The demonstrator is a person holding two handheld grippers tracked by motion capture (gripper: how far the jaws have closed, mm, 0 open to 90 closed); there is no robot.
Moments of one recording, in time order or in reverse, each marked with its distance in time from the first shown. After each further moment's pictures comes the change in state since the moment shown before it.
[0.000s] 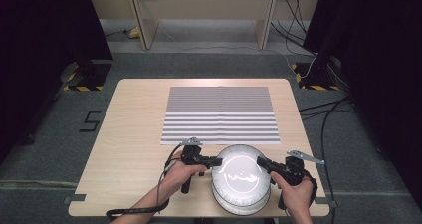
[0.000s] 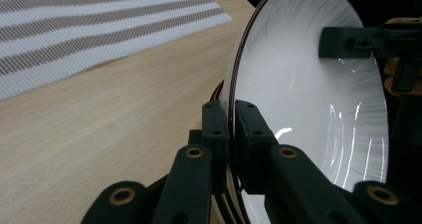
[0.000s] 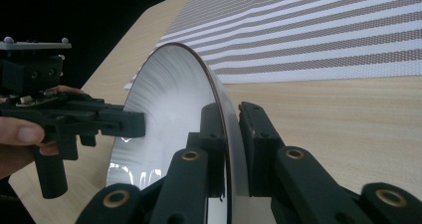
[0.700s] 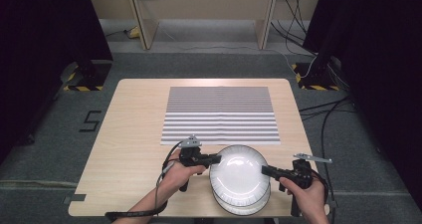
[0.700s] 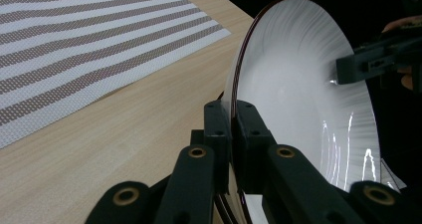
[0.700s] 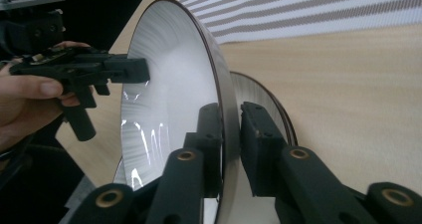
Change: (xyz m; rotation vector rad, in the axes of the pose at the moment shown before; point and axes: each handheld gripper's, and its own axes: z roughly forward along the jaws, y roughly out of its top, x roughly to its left) left arm -0.009 0.004 -0.009 -0.034 0.030 0.091; right arm -0.015 -0.001 -0.023 0.156 0.098 0.054
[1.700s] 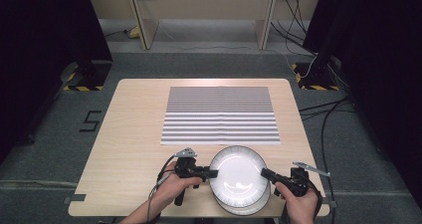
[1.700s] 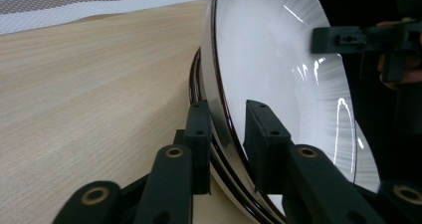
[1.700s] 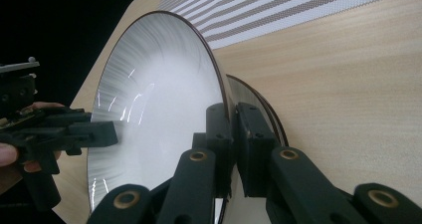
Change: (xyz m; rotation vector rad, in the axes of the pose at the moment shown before) left arm -0.006 -0.029 -0.009 0.066 0.000 -0.126; right arm 0.006 -0.025 0.012 -0.128 -0.112 0.104
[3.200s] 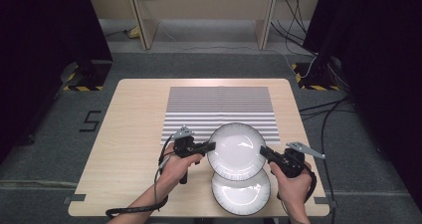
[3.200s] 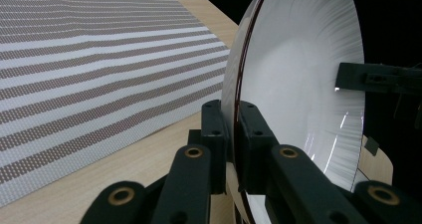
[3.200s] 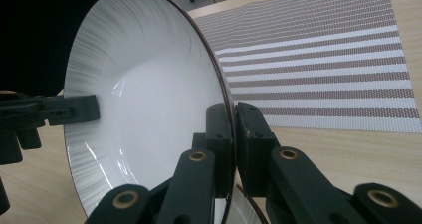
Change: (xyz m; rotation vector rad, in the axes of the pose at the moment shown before) left arm 0.006 0.053 -0.009 -0.189 0.125 0.042; right arm 0.031 0.047 0.016 -0.134 -0.110 -0.215
